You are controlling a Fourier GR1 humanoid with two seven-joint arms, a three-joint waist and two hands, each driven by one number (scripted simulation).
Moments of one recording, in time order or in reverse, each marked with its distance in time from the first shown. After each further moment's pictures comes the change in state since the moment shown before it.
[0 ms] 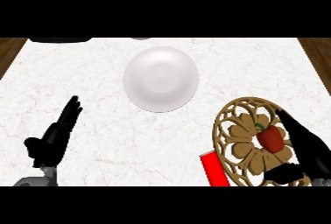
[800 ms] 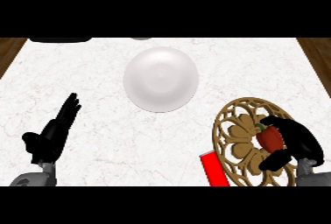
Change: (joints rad) left arm -0.029 -0.025 0.063 0.019 -0.037 -0.055 0.020; right arm -0.116 0.114 -0.084 0.278 0.128 0.074 -0.174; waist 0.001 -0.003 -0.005
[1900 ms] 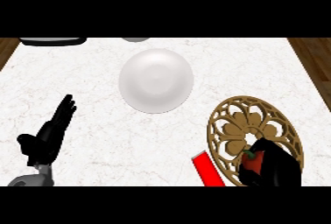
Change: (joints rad) left arm 0.014 -0.009 0.040 -0.006 -0.017 -0.010 0.001; right arm 0.252 0.306 0.150 -0.294 0.514 -0.335 0.348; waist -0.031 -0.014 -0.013
